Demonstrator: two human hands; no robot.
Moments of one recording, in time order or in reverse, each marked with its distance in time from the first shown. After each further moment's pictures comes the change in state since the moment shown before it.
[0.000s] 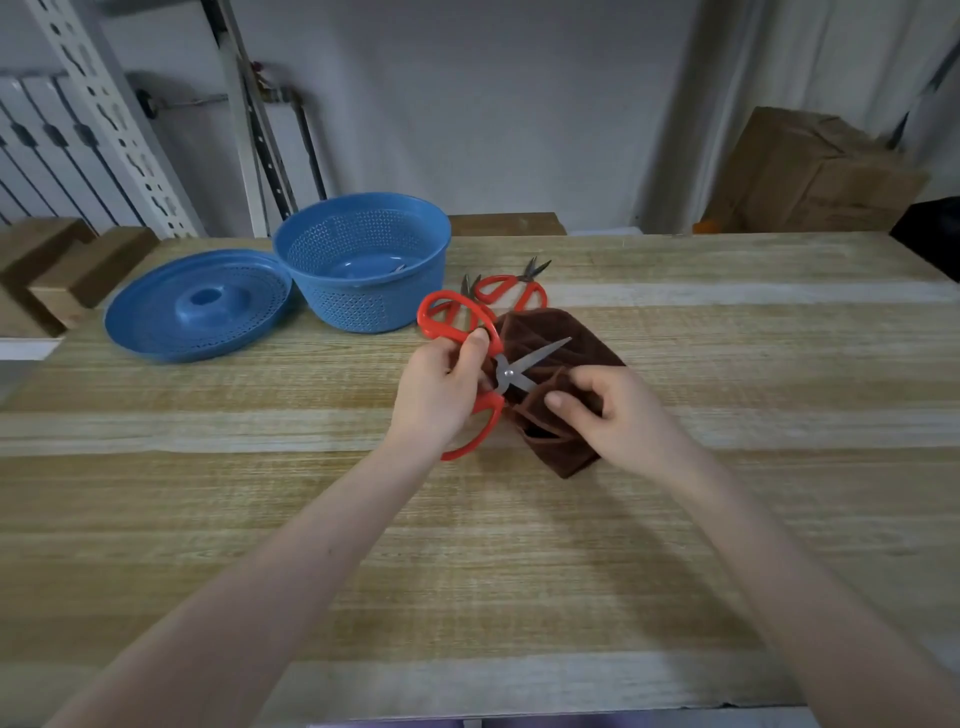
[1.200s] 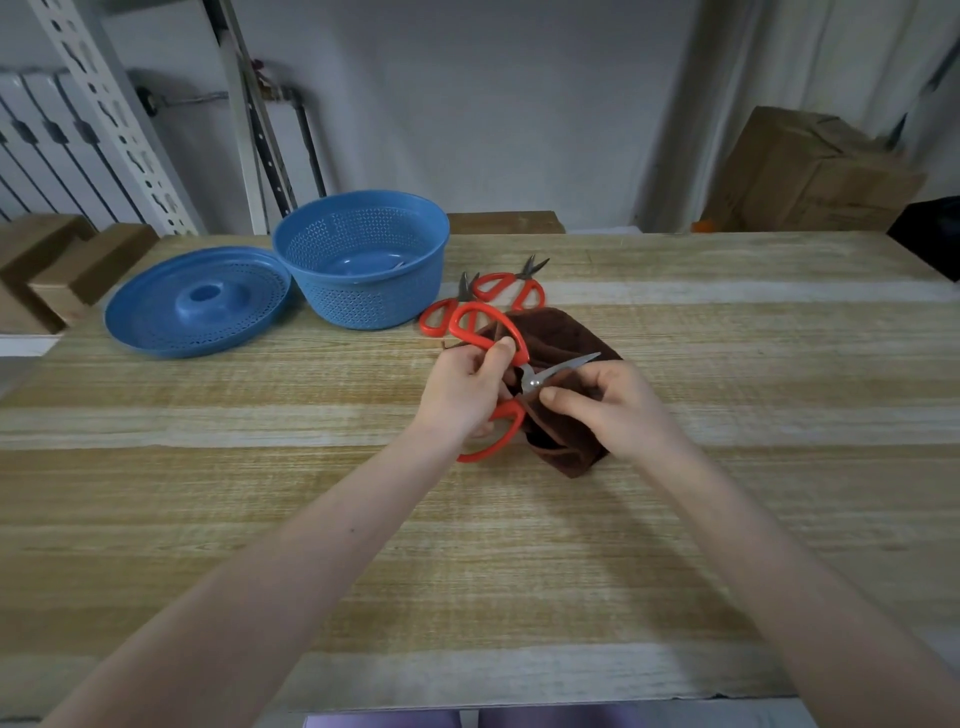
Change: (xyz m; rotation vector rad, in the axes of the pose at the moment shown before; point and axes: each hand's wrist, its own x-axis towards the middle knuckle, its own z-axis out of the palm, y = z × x) left_hand -0.004 0.009 0.015 -0.047 -0.123 -0.163; right_hand -0.002 -0.005 -0.001 0.418 0.016 0.171
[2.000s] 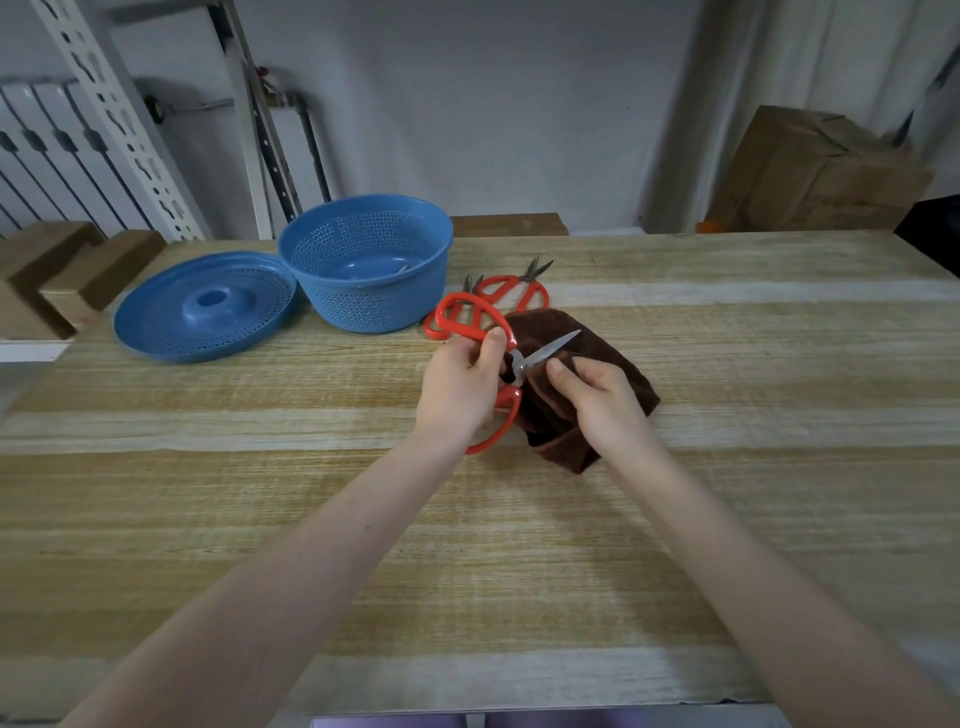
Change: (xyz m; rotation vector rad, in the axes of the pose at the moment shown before) left_hand 0.011 -0.007 0.001 -0.042 0.105 0.078; right_hand 0.011 0.005 0.019 0.098 0.170 0.009
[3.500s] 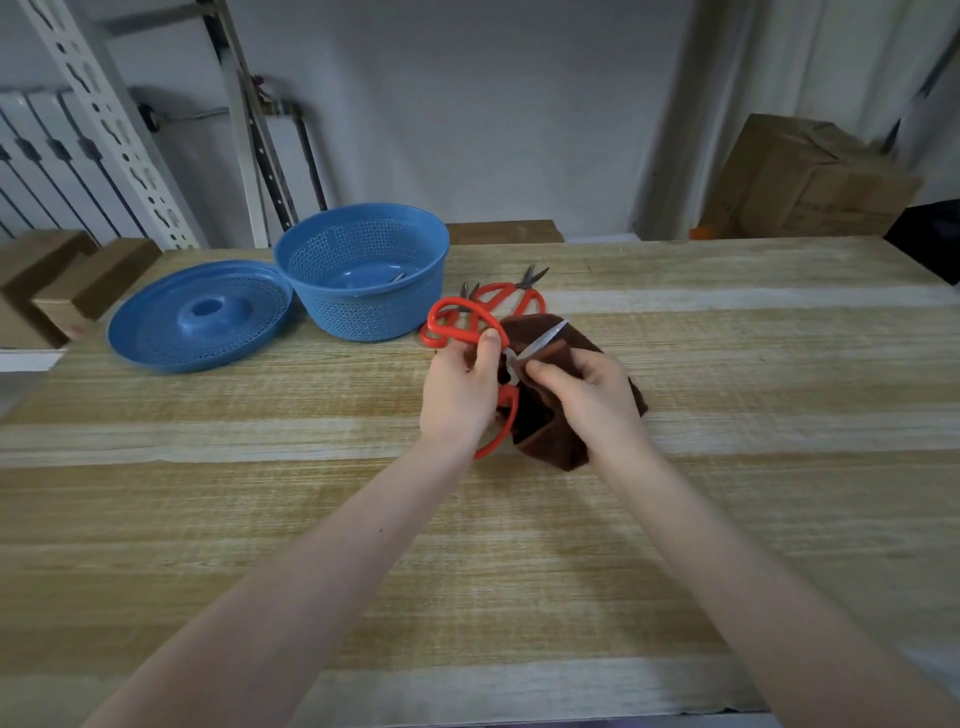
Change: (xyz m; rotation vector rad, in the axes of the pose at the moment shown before) left_hand 0.006 -0.005 0.007 -0.066 0.065 0.012; right_hand 0.003 -0.016 0.012 0.180 0.107 0.059
